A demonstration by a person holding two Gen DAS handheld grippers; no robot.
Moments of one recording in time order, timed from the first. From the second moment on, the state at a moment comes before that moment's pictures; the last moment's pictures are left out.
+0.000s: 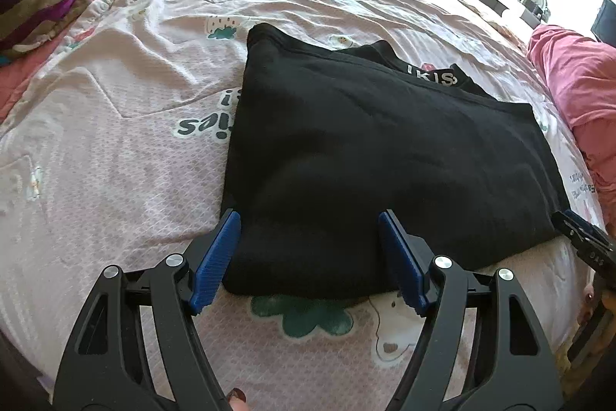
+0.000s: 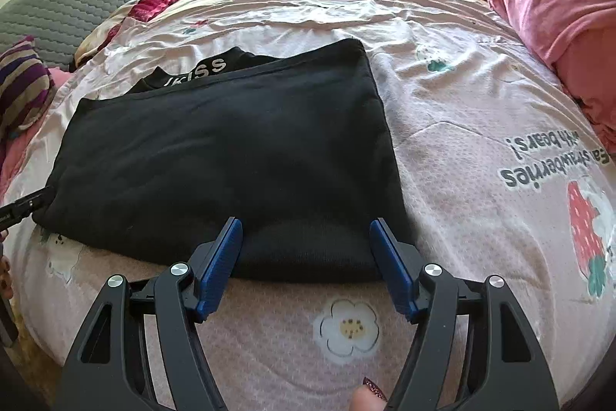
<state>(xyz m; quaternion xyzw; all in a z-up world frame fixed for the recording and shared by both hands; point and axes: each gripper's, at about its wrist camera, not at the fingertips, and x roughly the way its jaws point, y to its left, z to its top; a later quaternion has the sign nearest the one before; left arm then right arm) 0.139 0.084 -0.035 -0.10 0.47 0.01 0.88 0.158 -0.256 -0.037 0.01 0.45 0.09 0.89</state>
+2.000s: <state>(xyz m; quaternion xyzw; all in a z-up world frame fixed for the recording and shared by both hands) 0.206 0.163 -0.011 -0.10 0.46 0.08 0.88 0.119 0.026 -0.059 -0.29 0.32 0.29 0.85</state>
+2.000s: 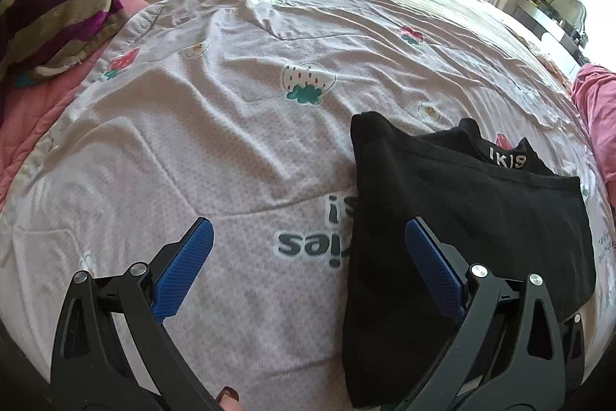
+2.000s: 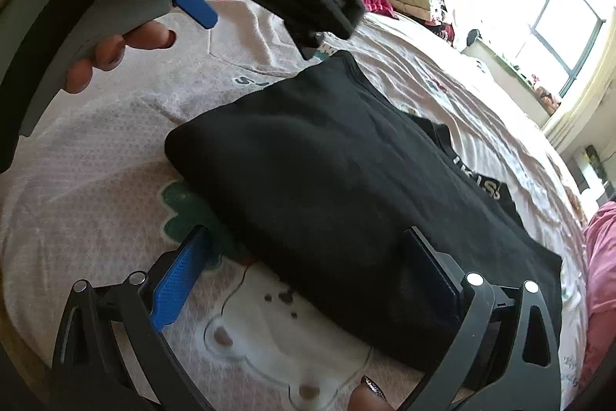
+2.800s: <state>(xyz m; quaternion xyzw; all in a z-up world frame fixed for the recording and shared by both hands) 0.260 0.127 -0.019 -0.17 0.50 -0.01 0.85 0.111 -0.006 -0.021 -0.26 0.20 0.27 0.91</state>
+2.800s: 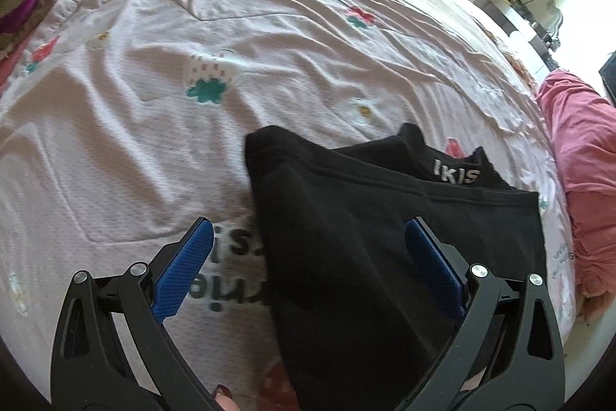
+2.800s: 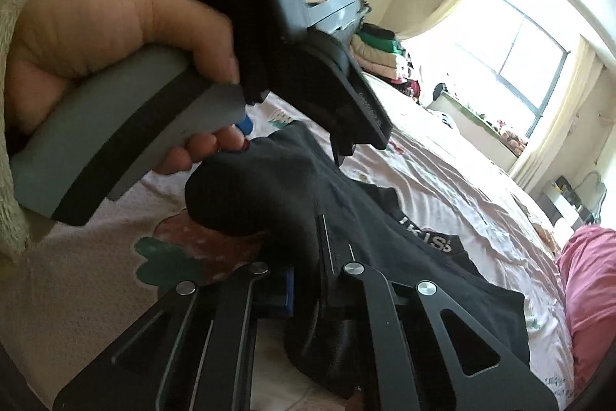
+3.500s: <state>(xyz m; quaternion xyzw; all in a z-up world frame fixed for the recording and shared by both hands) 0.254 0.050 0.043 -0.17 0.44 -0.09 0.88 0.106 -0.088 0.022 -0.13 0.17 0.20 0.95</state>
